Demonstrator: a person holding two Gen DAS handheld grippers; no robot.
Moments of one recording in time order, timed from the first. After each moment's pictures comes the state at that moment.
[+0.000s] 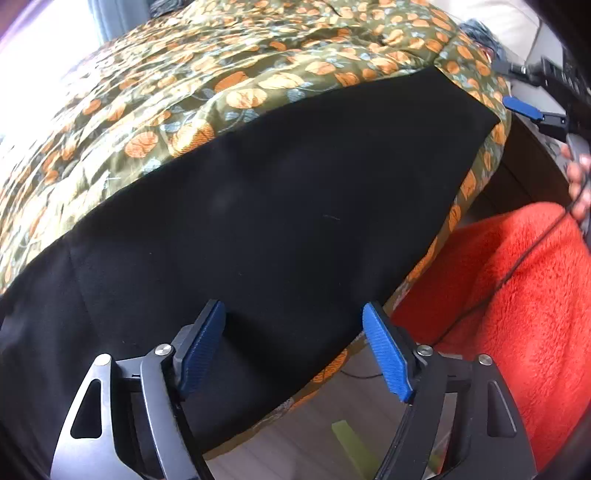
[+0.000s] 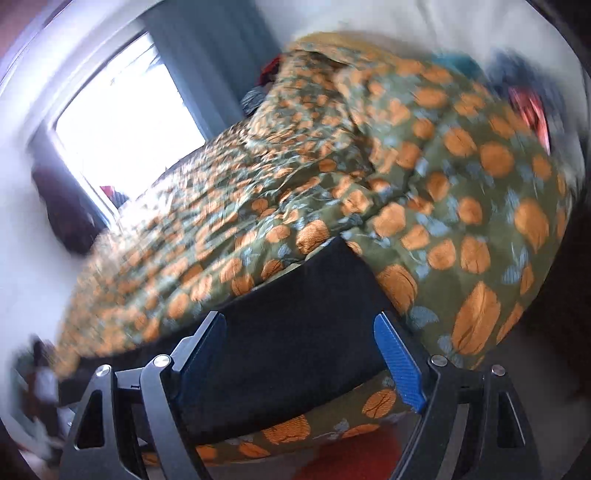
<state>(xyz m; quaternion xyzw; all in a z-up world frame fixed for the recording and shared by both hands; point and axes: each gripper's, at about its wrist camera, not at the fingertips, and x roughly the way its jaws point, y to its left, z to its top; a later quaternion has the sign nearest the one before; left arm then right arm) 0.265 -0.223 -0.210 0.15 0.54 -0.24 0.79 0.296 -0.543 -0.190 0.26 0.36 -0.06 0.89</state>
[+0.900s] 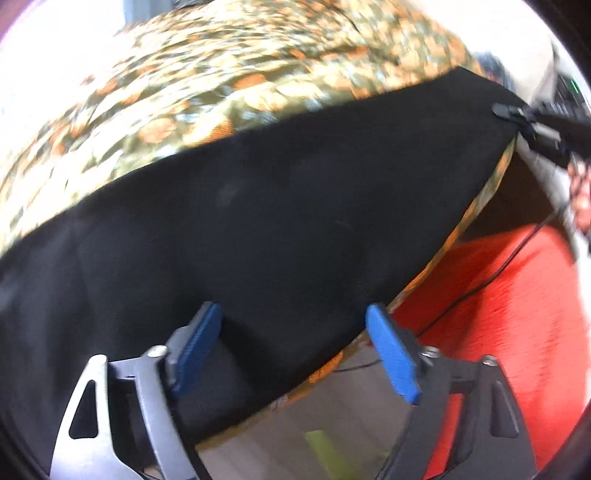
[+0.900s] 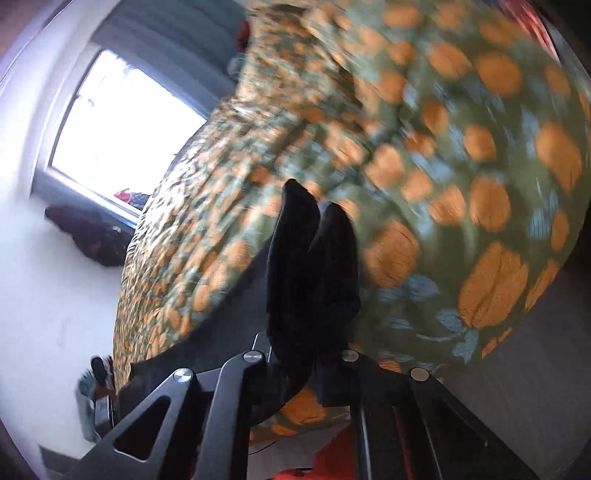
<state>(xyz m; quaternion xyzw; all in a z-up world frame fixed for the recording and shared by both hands) 0.274 -0.196 -0.202 0.05 0.55 -0.23 0.80 0.325 -0.557 -0.192 0.34 0.42 0.01 0.84</state>
